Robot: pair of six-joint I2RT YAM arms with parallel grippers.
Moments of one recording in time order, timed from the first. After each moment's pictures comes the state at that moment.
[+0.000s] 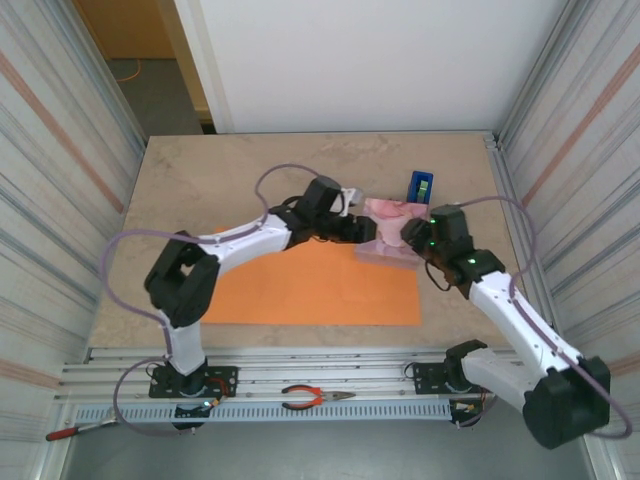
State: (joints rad) left arm -0.76 1.82 1.30 -0.16 0.47 -0.64; right arm 0.39 1.02 0.74 -0.45 0.09 0.94
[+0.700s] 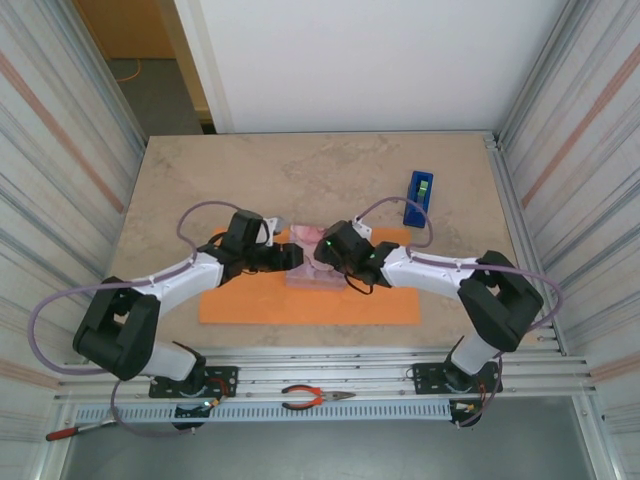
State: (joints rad) left arm -0.48 1.40 0.70 -0.11 0.44 -0.52; right arm 0.86 1.61 0.93 -0.21 0.20 1.12
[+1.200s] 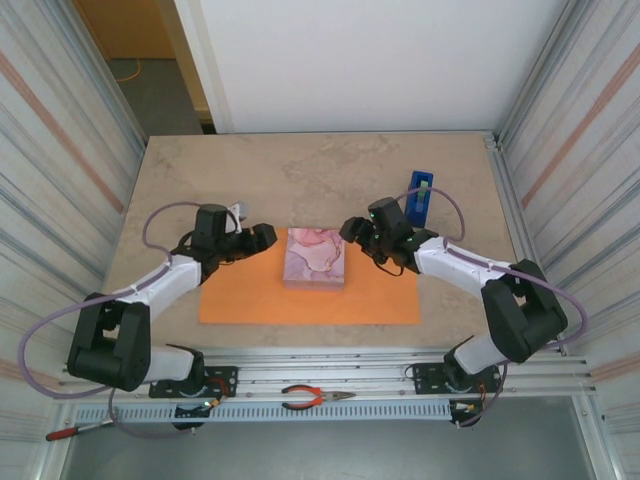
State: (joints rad) left arm -0.25 1.34 0.66 -0.04 0.42 -0.61; right arm 0.56 1.49 0.83 -0.16 -0.10 1.03
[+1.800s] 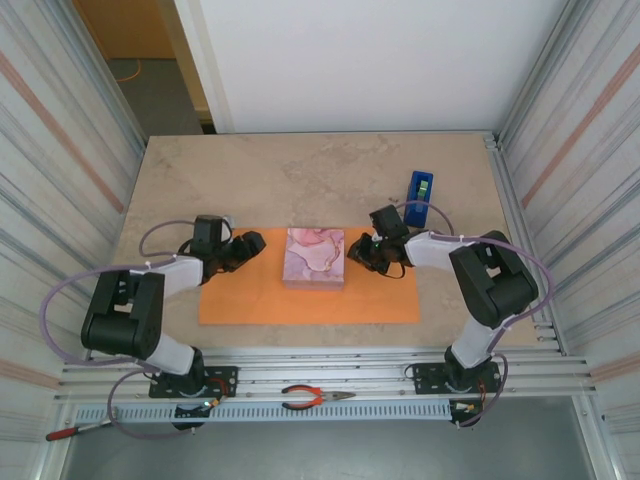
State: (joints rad) left arm -0.16 1.51 0.57 0.11 0.36 -0.70; right arm 0.48 1.73 0.84 -0.11 -0.30 0.93
